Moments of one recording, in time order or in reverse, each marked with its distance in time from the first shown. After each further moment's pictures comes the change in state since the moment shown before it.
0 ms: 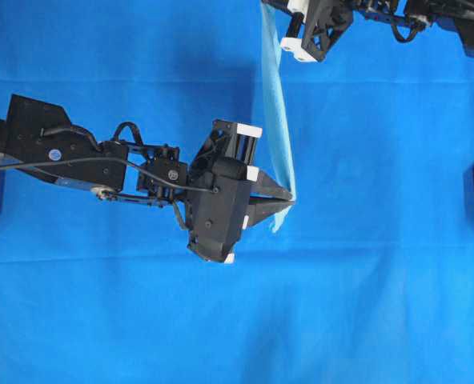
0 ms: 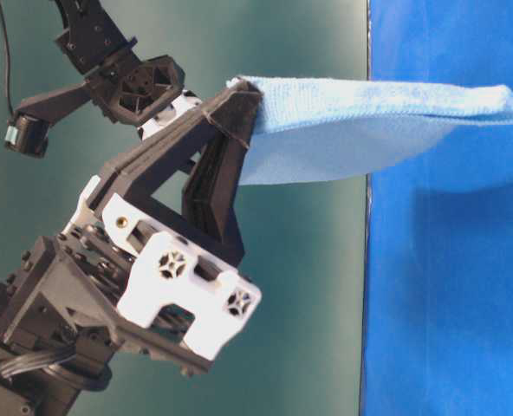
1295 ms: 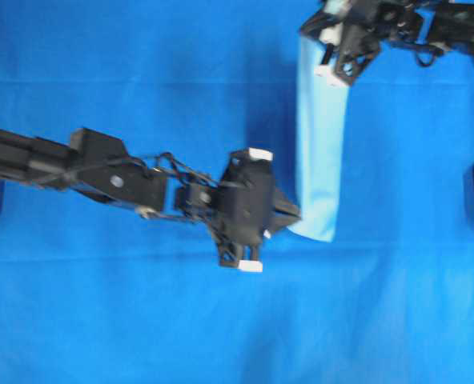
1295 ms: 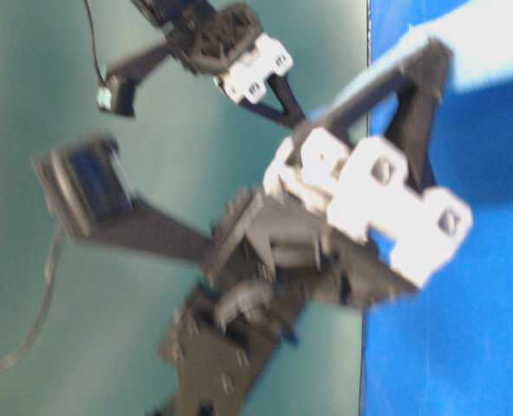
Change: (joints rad) left arm 0.003 0.207 0.063 -0.006 -0.253 -0.314; right arm -0.035 0.043 0.176 -0.005 -0.097 0.003
